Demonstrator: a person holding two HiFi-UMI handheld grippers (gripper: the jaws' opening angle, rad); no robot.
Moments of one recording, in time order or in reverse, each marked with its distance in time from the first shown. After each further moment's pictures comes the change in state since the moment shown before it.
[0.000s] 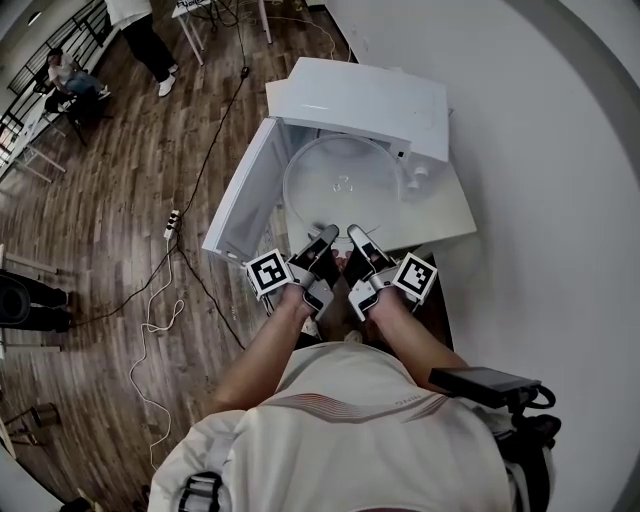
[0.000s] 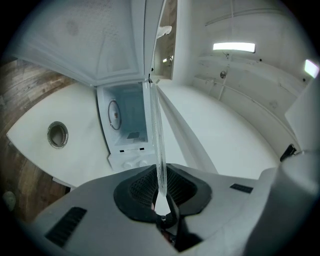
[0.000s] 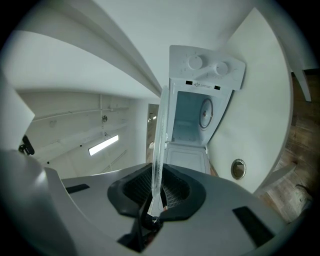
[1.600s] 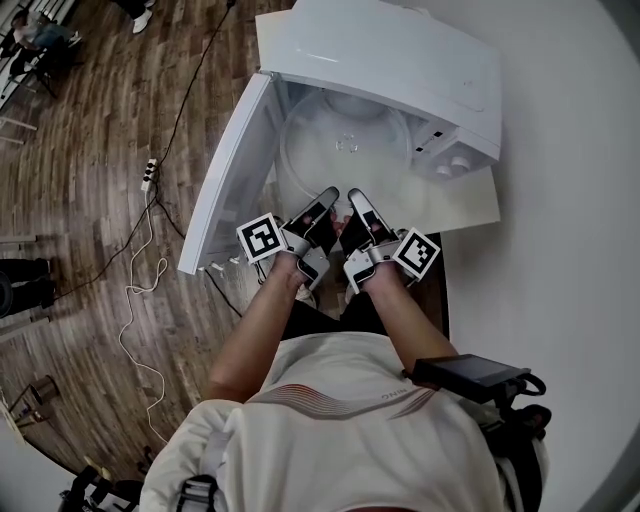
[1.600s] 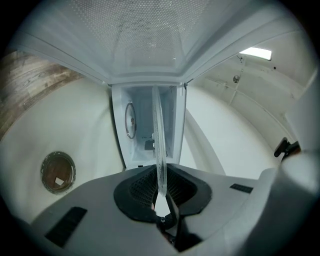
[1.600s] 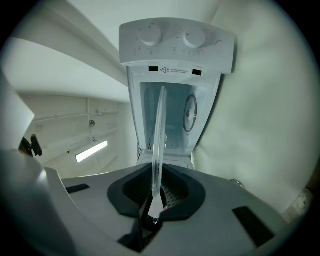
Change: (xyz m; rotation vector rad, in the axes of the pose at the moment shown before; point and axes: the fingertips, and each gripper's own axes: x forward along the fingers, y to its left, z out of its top) left arm 0.015 0.061 0.024 -0.093 0.038 0.008; right arm 0.030 -0.058 0.005 0.039 -0.068 -0.068
